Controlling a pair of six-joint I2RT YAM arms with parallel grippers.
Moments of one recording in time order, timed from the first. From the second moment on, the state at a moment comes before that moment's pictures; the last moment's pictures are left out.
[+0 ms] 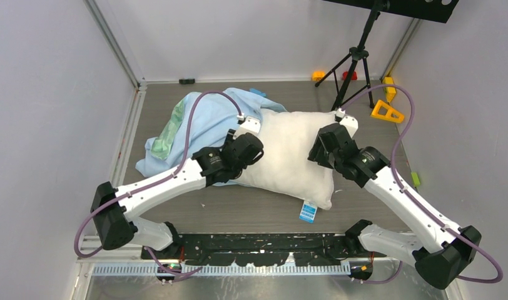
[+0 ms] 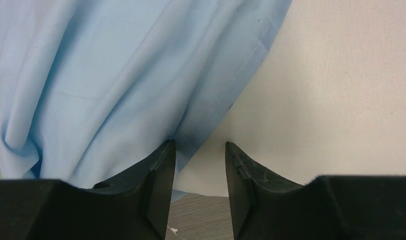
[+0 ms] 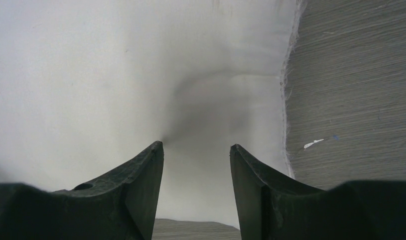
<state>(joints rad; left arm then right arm) -1.00 1.36 1.19 -0.64 -0.69 -0.33 0.60 1.03 1.03 -0.81 0.39 0.78</state>
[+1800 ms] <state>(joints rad) -0.77 1.47 1.19 -0.54 0.03 -0.60 0.85 0.99 0.95 -0.78 0.43 0.75</state>
